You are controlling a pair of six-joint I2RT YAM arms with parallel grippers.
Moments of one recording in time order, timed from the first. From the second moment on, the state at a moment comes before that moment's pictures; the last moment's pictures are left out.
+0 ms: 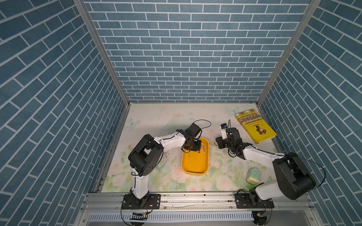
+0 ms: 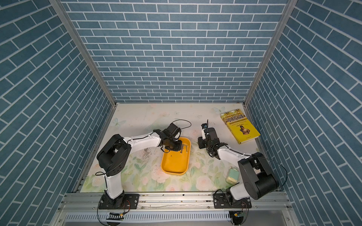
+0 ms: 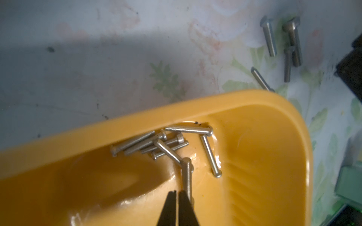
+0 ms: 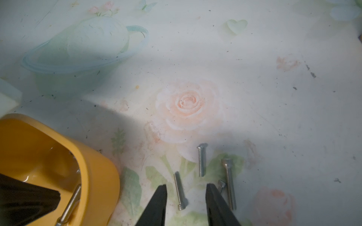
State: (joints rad) left arm -0.75 1.91 1.25 -0.46 0.21 -0.50; right arm 0.48 1.46 0.64 0.08 -0.02 0.18
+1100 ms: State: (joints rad) left arm -0.75 1.97 1.27 -0.45 0.23 -0.49; right arm 0.48 1.48 0.64 0.08 -0.06 0.18
